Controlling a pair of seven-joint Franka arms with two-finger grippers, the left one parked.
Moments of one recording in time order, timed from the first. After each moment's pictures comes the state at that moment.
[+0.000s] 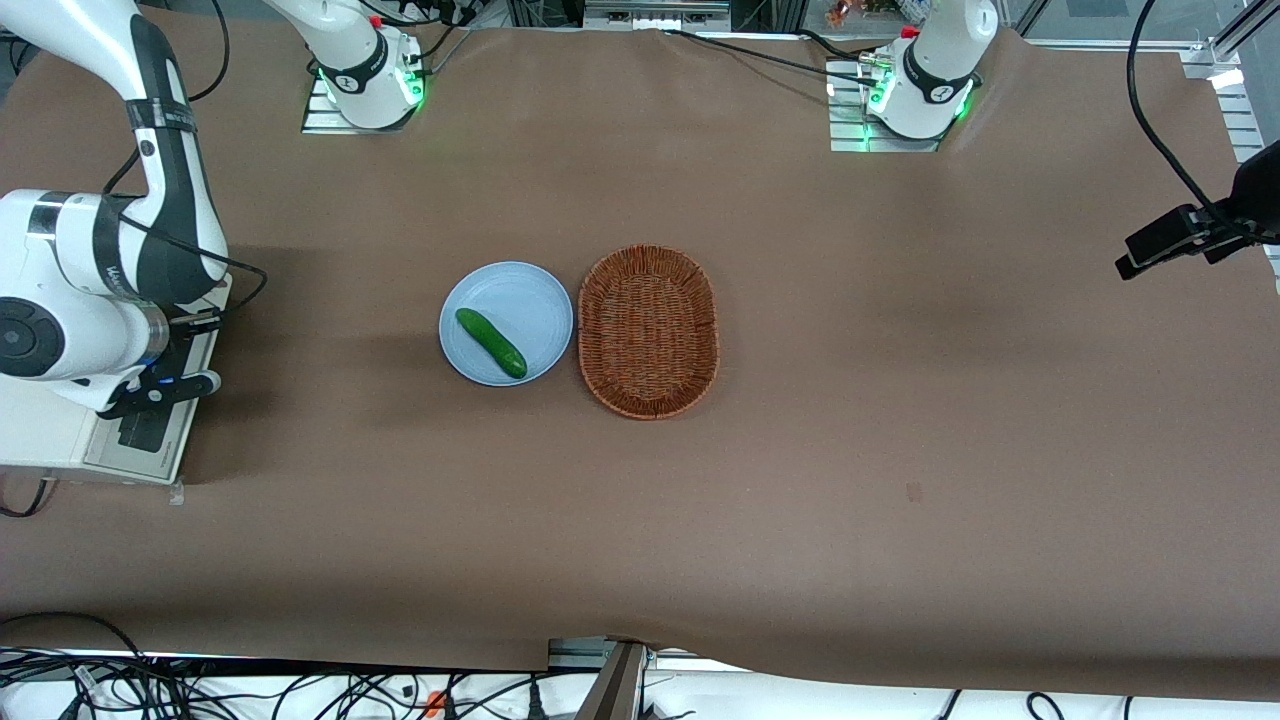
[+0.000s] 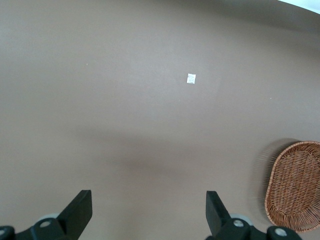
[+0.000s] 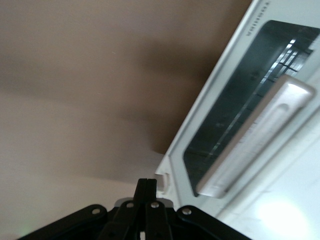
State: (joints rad) arm 0.12 0.40 -0.19 -1.66 -0.27 1.70 -0.31
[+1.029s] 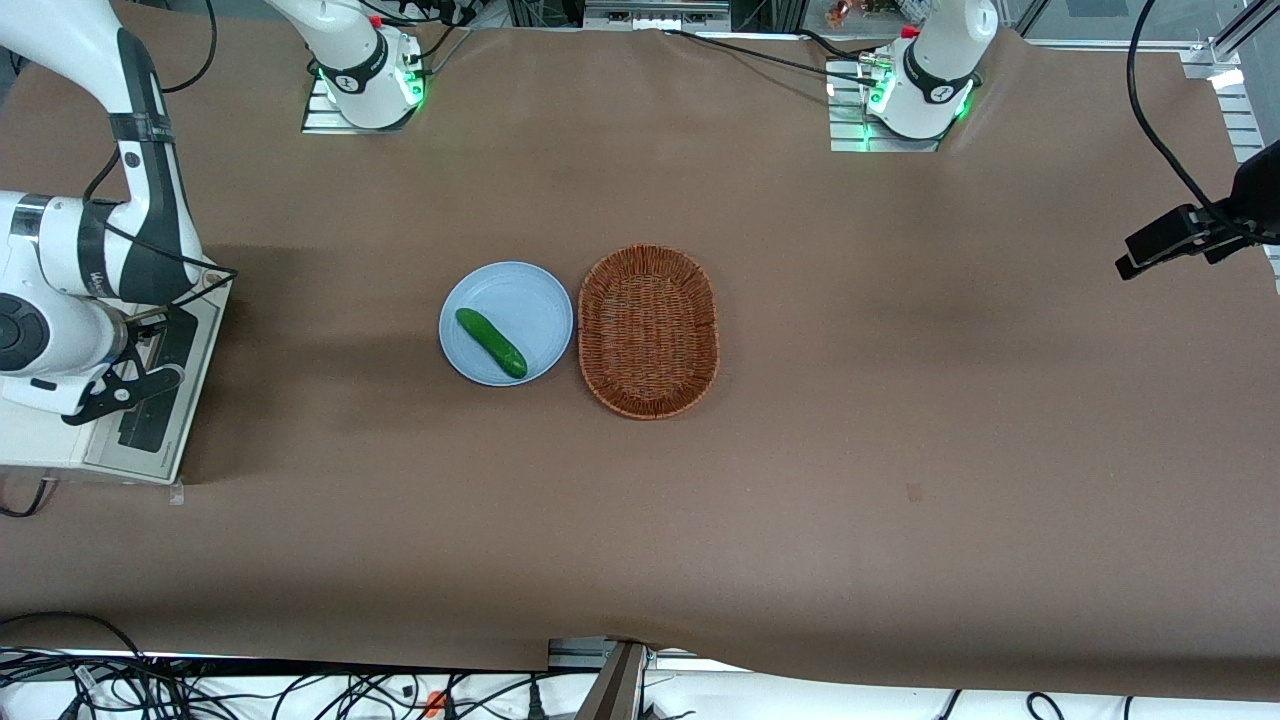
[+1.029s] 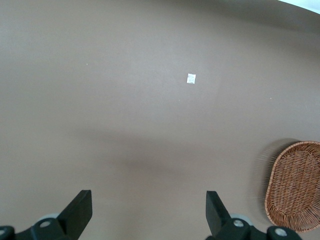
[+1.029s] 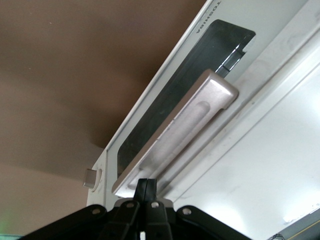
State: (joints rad) arm 0.05 0.41 -0.19 -1.69 -0.41 1.82 -0.49
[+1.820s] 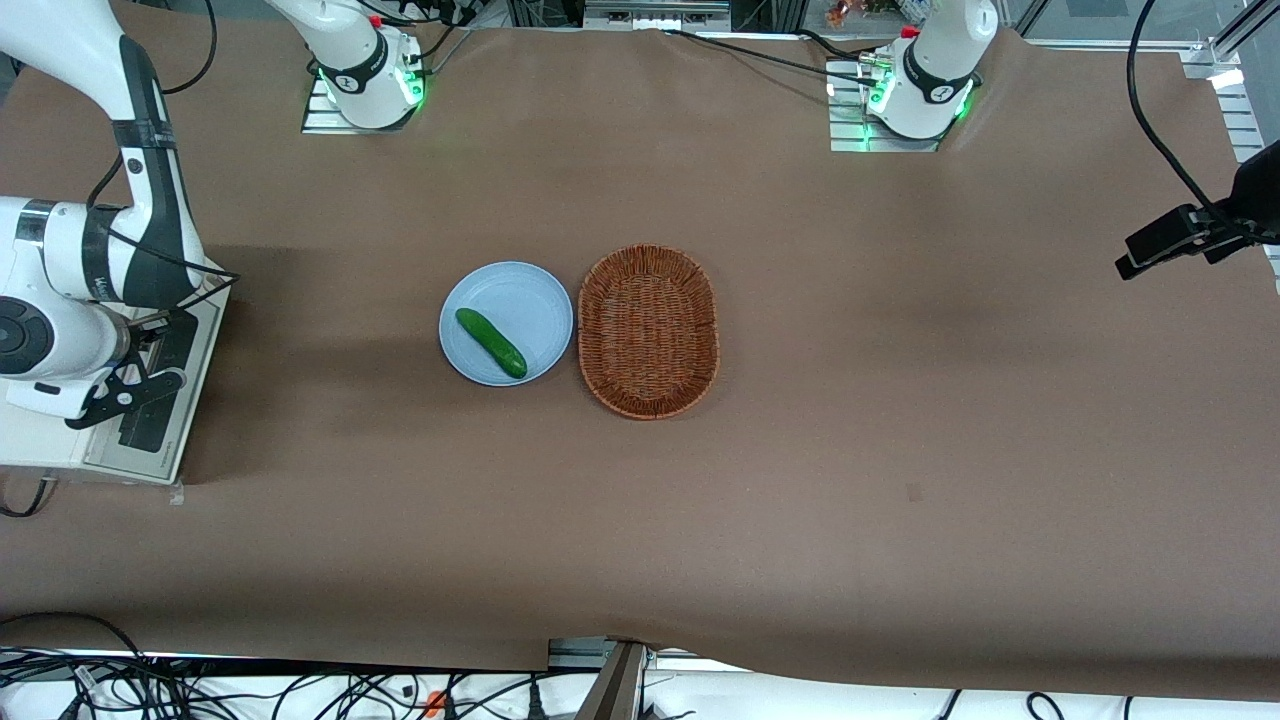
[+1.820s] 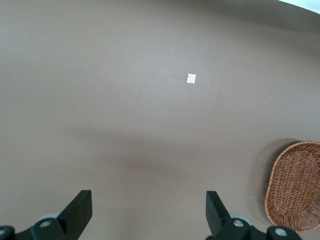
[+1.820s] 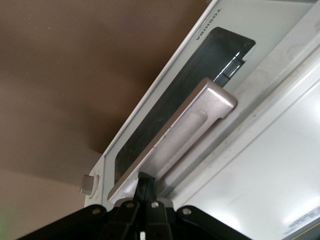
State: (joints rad) arm 0.06 0.42 -0.19 -1.69 -0.41 1.84 -0.49
